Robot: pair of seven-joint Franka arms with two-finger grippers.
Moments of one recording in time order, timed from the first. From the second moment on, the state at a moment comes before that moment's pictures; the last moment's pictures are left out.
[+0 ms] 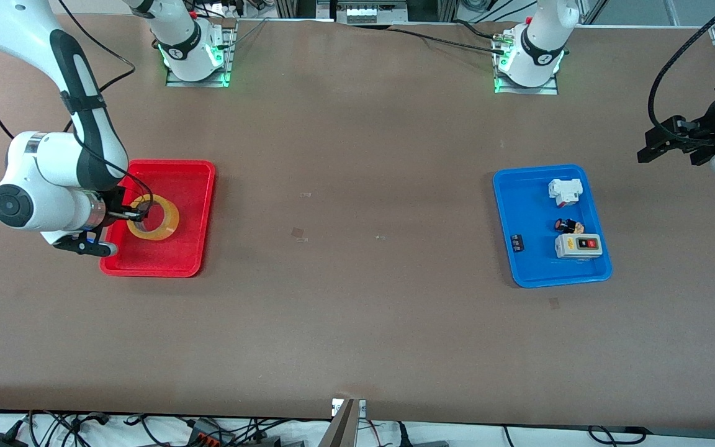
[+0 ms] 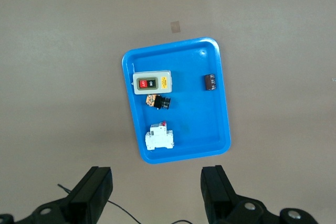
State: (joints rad) left arm 0.01 0.03 0.00 -1.55 0.03 1.52 0.05; right arm 0.03 0.40 -0.08 -1.93 -0.03 2.04 0.15
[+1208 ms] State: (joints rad) left arm 0.01 0.04 -0.01 -1.55 0.03 1.52 0.05; right arm 0.02 0.19 -0.06 -1.85 -0.07 1.85 0.13
